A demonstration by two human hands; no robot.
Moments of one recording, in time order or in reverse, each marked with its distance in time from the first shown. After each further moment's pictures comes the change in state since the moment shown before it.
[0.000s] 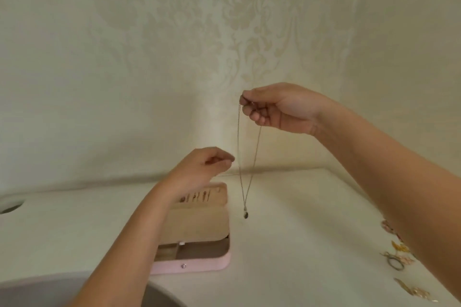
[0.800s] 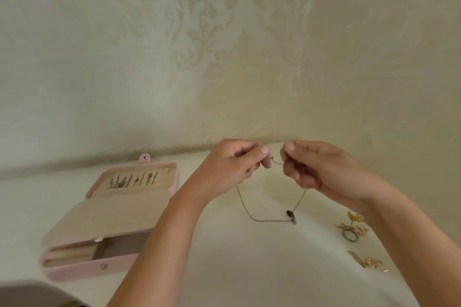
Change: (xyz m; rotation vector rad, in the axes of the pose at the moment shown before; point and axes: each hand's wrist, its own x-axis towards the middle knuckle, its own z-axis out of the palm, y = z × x) left_hand 0.020 0.039 0.131 -0.285 -0.227 0.130; right_hand -0.132 0.127 -0.054 -0.099 0.318 0.072
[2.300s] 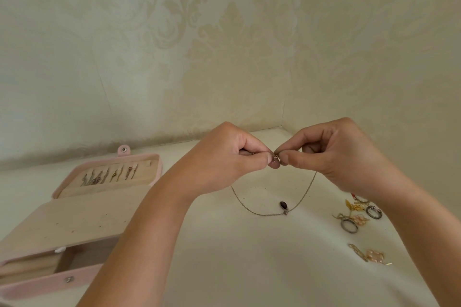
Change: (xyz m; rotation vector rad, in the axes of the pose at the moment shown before) left_hand 0.004 0.008 0.002 0.272 -0.090 0.073; right_hand -0.005 0.000 -0.006 -0.387 0.192 -0.184
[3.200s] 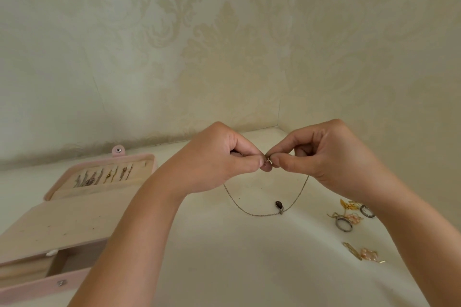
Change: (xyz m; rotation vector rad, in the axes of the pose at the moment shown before) left_hand 0.001 -0.002 -0.004 -0.038 -0.065 -0.021; right_hand -0.003 -0.003 0.003 -0.032 -0.019 -0.006
